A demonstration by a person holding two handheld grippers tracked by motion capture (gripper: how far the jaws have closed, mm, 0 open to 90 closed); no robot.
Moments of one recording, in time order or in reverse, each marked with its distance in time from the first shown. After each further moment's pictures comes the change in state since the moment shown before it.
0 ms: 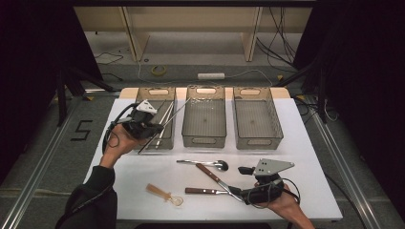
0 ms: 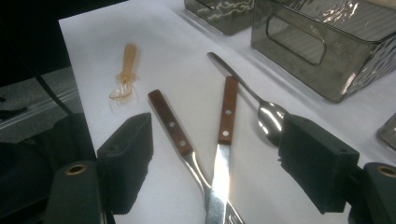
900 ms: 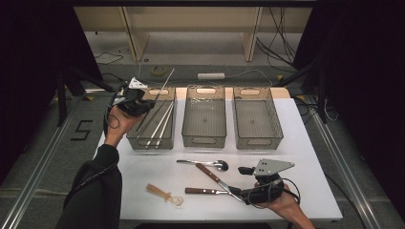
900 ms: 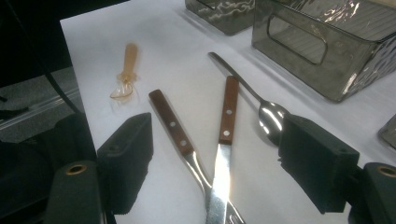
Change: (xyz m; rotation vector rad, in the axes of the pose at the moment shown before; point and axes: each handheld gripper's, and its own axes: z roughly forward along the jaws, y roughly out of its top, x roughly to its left) left arm 0.053 0.021 0.006 -0.126 0.212 -0.130; right arm 0.000 0.000 0.000 0.003 0.004 0.002
